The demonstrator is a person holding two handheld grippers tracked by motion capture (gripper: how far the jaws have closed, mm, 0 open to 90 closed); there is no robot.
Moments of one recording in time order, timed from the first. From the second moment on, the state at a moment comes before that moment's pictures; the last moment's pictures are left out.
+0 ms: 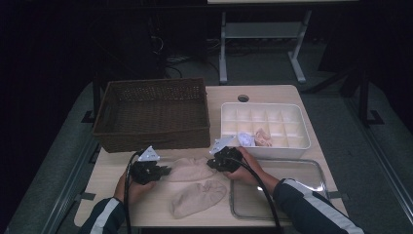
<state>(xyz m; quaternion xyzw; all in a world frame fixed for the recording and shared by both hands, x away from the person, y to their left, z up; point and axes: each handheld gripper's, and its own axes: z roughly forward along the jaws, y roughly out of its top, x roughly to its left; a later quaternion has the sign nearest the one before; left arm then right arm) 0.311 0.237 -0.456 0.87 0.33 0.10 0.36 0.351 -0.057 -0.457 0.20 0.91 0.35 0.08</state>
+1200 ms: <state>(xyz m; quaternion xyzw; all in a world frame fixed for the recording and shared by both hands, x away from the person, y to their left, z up) 0.241 0.210 -0.454 0.90 0.27 0.09 0.32 0.294 -0.081 -0.454 0.15 0.94 0.30 0.07</state>
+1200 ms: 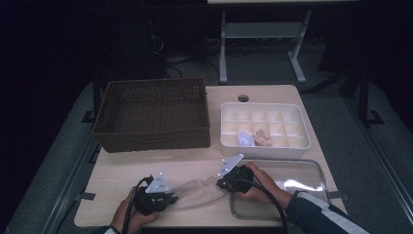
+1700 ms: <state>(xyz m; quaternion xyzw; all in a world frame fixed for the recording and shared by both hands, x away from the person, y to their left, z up) 0.296 0.213 -0.458 0.89 0.29 0.09 0.34 0.308 -0.085 -0.455 0.18 0.93 0.30 0.10</state>
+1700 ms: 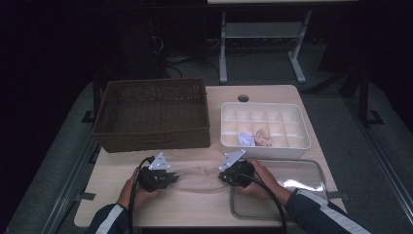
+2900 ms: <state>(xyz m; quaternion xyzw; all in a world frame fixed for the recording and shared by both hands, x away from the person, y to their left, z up) 0.313 0.202 -0.466 0.87 0.34 0.11 0.35 0.316 -0.038 -0.459 0.14 0.93 0.33 0.09</state>
